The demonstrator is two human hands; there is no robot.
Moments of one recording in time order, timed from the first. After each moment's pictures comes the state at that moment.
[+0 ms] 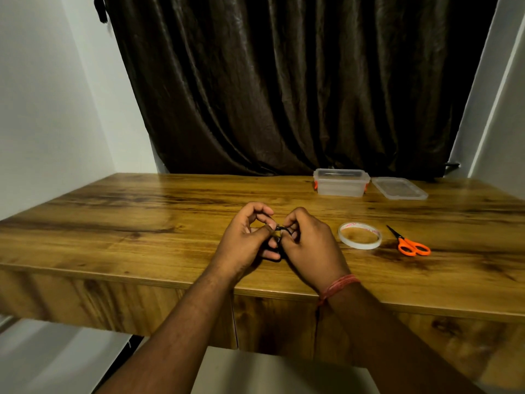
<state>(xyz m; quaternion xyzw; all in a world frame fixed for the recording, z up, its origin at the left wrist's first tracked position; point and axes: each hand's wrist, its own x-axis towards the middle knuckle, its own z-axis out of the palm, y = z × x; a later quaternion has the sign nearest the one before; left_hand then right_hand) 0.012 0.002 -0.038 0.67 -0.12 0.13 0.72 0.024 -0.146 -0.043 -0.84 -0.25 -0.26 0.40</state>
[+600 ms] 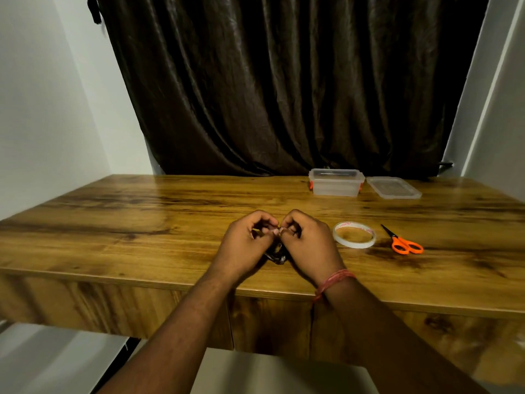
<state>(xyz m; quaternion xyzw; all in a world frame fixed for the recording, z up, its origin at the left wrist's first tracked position) 0.015 -0.004 -0.044 0.80 -0.09 0.21 0.55 0.034 -0.150 -0.043 -0.84 -0.21 -0.21 0.46</state>
